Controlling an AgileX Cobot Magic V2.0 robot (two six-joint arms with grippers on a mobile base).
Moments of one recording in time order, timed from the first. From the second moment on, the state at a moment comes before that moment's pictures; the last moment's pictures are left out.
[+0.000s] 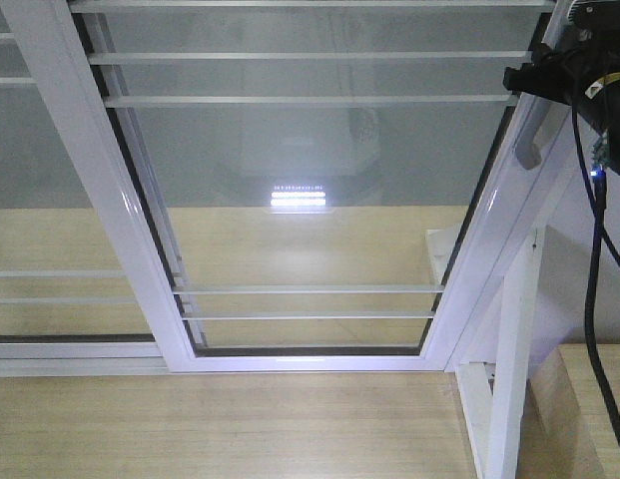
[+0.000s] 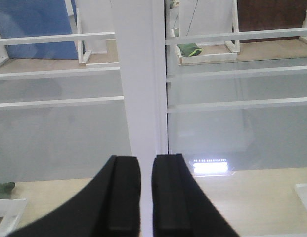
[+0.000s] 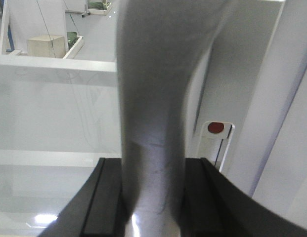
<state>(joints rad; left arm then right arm) -0.01 0.68 -0.54 0.14 0.18 -0.08 -0.05 1.87 -1.17 -0.05 -0.43 -0.03</state>
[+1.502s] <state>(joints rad) -0.01 0.68 -0.54 0.14 0.12 -0.08 0.26 1.90 -1.19 -0.07 -0.47 0.03</state>
